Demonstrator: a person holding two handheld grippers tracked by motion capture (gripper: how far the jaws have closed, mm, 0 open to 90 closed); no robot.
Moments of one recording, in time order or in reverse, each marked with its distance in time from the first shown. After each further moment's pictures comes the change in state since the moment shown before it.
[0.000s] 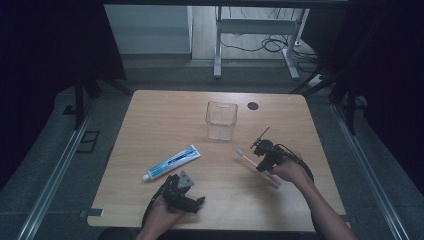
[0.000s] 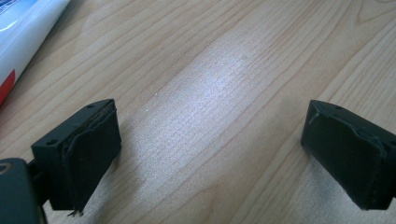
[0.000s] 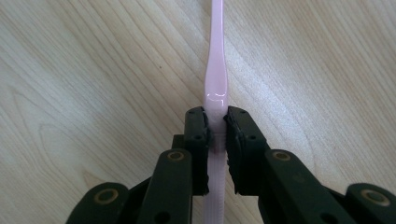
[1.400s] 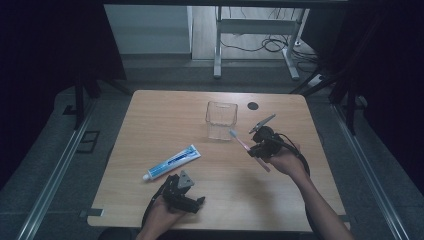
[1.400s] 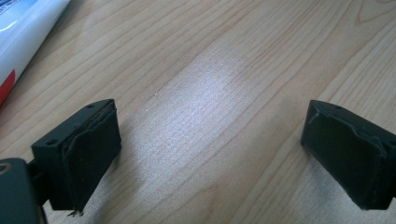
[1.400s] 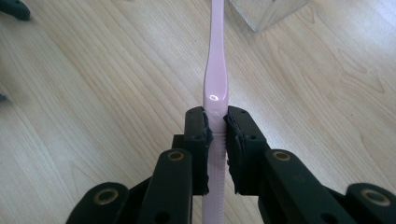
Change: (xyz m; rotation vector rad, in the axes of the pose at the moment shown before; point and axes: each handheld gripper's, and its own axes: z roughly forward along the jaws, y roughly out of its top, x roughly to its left) left arm 0.000 0.000 0.000 0.000 0.000 0.001; right arm 0.006 0.022 -0.045 -0.267 -0.013 0.001
